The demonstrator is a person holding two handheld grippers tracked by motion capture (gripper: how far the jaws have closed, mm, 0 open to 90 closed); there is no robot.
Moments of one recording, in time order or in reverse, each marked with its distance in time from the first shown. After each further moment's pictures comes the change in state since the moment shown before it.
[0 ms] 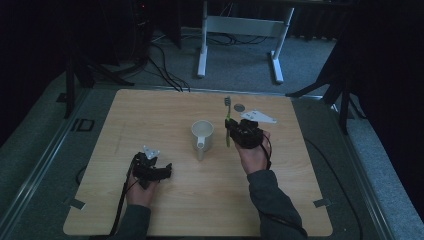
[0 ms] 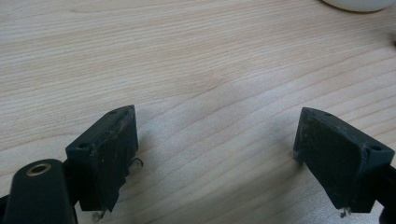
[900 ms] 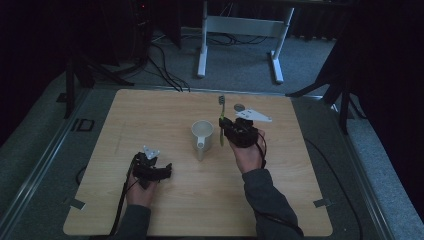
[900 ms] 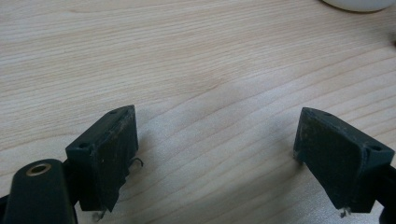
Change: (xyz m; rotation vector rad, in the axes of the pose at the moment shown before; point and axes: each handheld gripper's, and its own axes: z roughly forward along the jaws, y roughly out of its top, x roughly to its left) left arm 0.000 0.000 0.000 0.000 0.000 0.000; right arm 0.012 0.006 0.005 -0.017 0.049 0.012
